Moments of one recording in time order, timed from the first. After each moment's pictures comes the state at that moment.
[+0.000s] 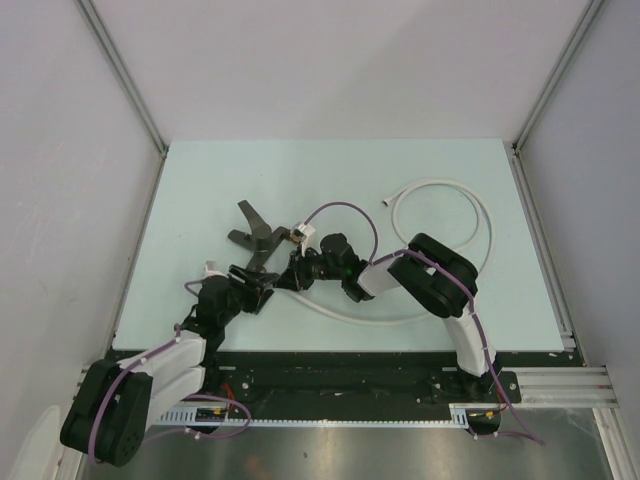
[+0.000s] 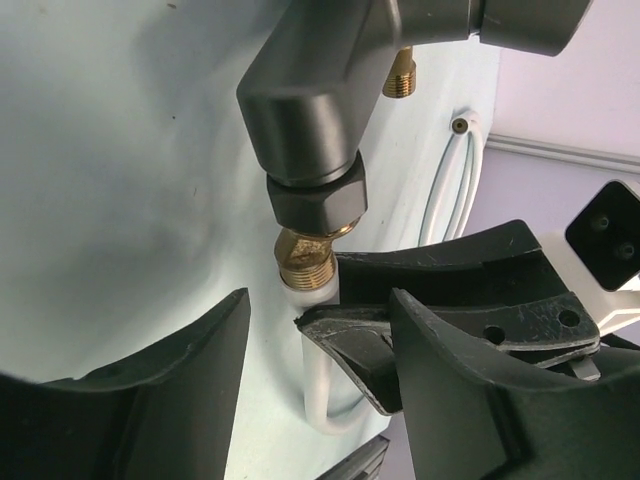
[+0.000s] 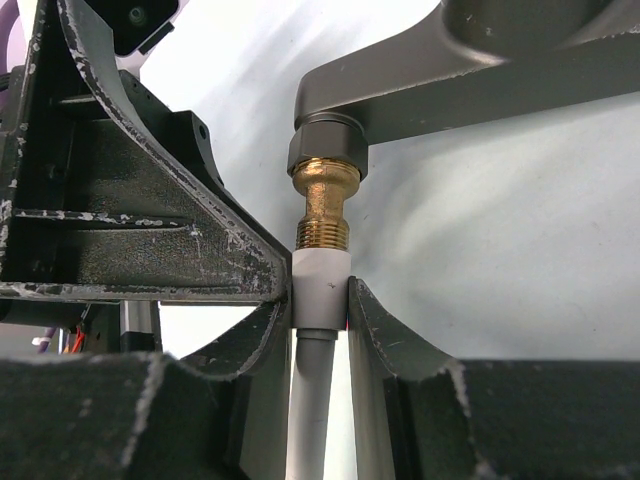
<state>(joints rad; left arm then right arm) -0.30 0.94 0.04 0.41 0.12 -1.38 0.88 2.12 1.02 0.84 -0.49 0.54</state>
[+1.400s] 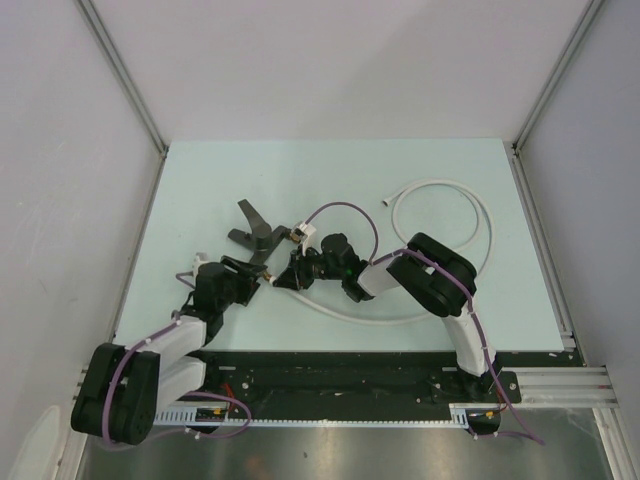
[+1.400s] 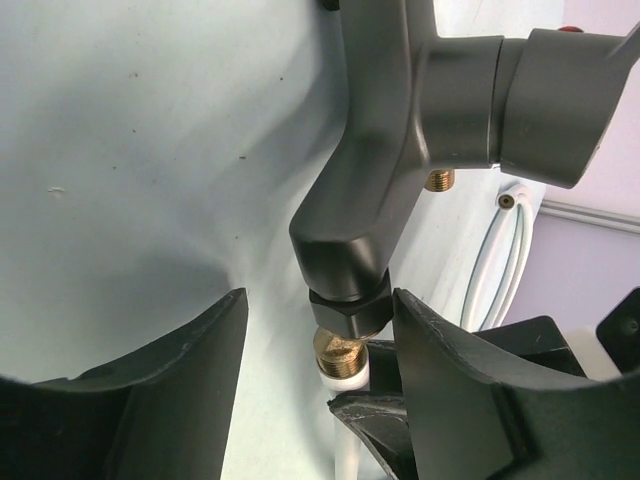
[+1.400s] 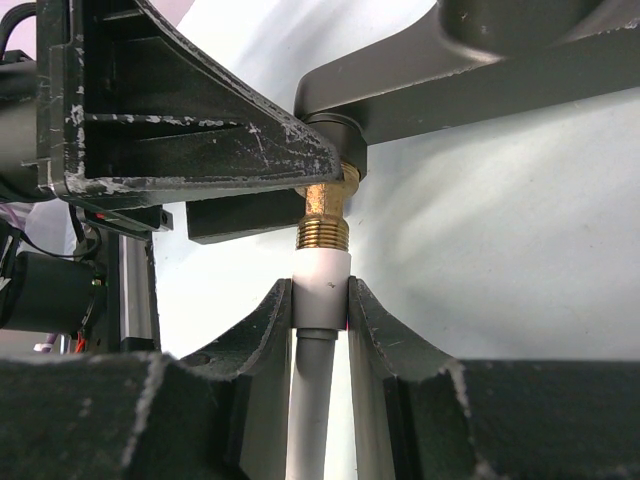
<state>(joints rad) -0.19 1.05 0.15 0.33 0.06 -1.26 0.87 2.14 1.02 0.87 -0.49 0.55</state>
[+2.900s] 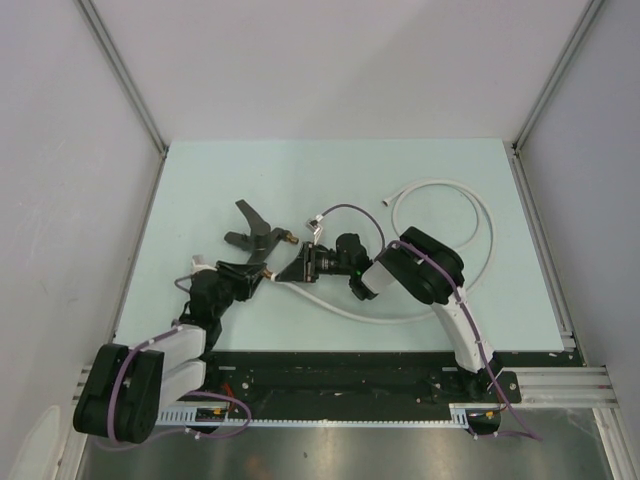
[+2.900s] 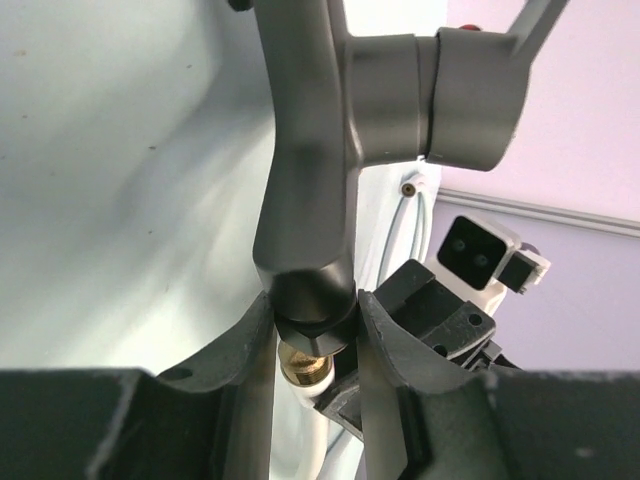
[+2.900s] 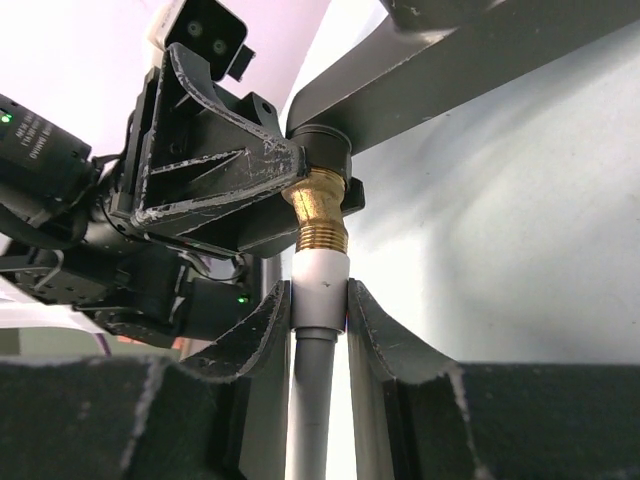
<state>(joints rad) -0.16 1.08 0.05 0.61 0.16 -1.39 0.79 2.28 1.02 1.20 -0.68 1.02</state>
